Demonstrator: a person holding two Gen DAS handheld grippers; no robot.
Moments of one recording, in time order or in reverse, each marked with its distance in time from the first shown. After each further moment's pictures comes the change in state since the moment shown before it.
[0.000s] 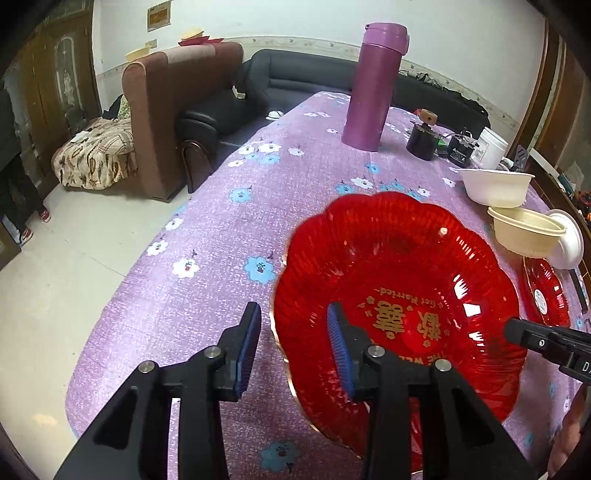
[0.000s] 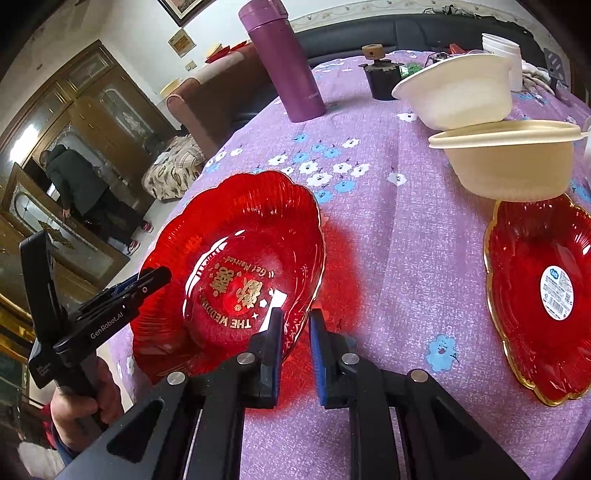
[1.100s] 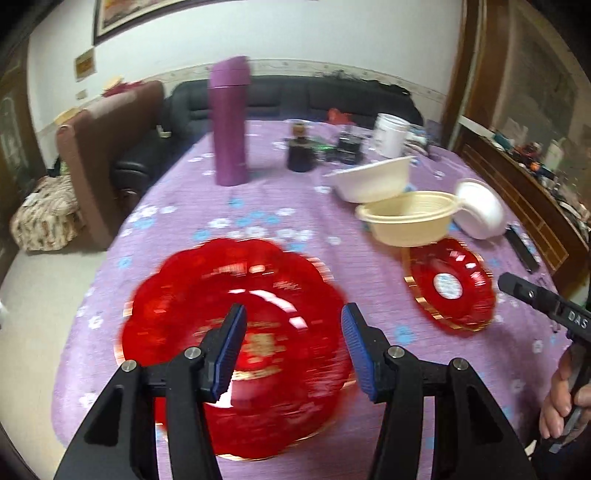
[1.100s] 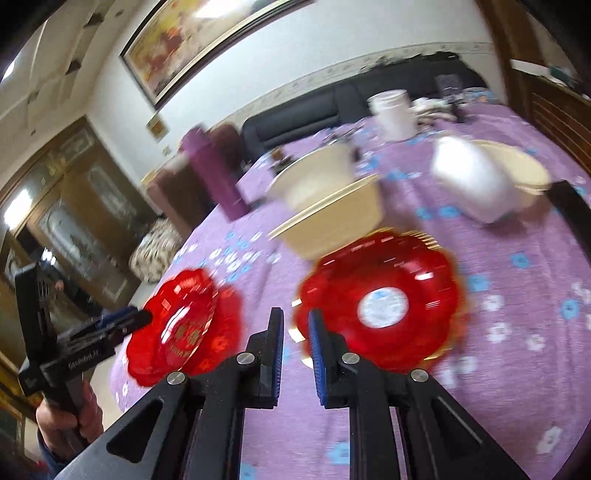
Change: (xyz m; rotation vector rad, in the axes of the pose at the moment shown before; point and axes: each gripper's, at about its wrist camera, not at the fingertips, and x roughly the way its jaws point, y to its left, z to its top) left arm -0.052 -0.145 0.012 0.236 -0.038 -0.174; right arm -0.140 -0.109 -0.039 0.150 -0.343 -0.070
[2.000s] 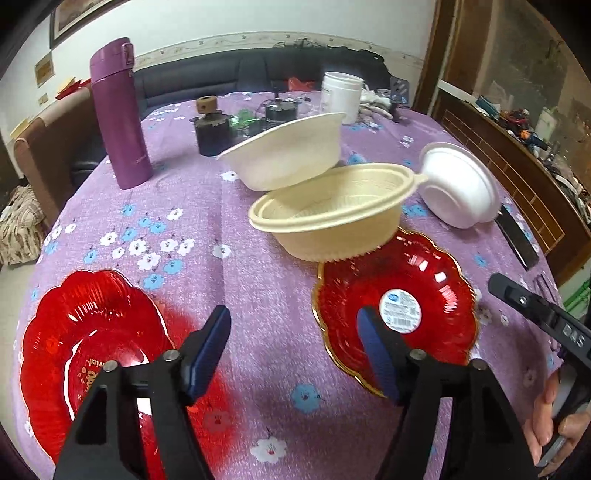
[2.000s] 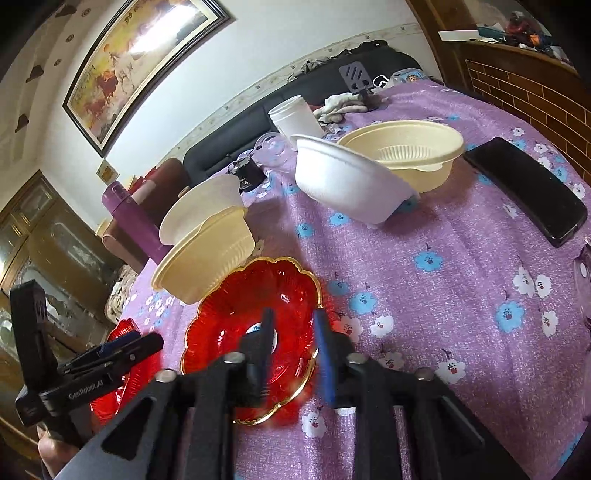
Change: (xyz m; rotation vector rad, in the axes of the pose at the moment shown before) left arm 0.089 -0.098 0.031 0.055 0.115 -0.026; right arm 0.002 -0.102 0.014 0.182 -0.039 -0.098
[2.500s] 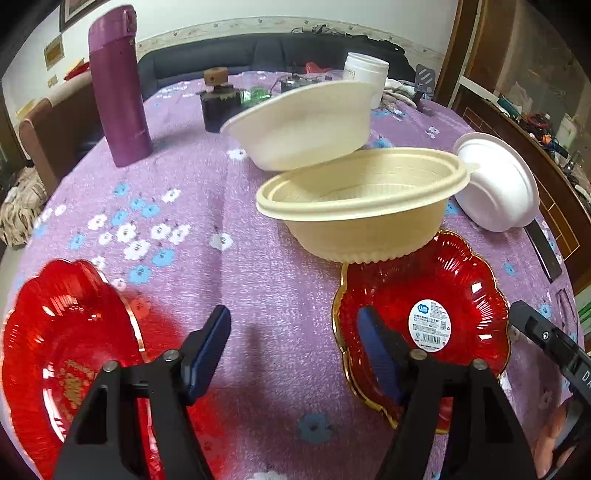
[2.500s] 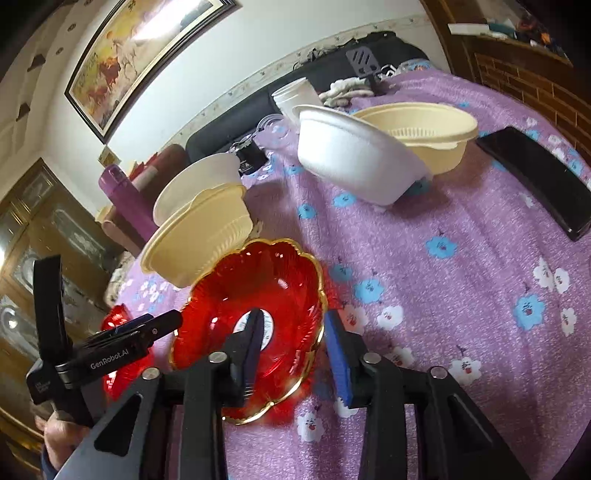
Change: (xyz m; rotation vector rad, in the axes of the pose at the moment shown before) left arm 0.043 0.006 0.004 -0.051 0.056 0.018; right arm 0.017 0.001 -0.007 -0.035 0.043 -0.008
